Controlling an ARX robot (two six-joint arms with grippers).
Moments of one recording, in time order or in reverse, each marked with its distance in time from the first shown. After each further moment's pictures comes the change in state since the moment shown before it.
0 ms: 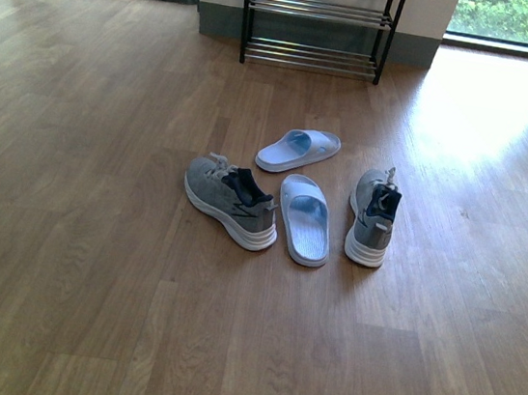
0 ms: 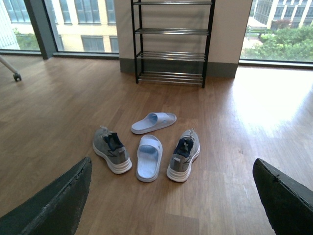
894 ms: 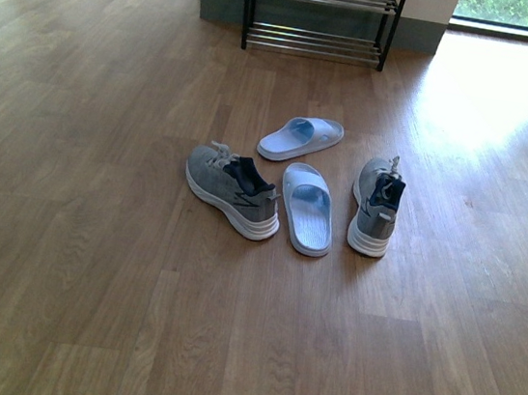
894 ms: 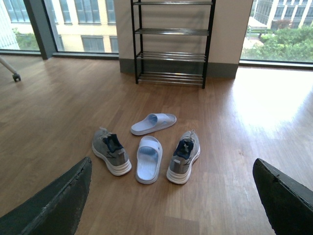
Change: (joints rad) left arm 0.000 0.000 0.000 0.000 0.000 0.000; right arm 0.000 0.000 0.000 0.000 0.000 0.000
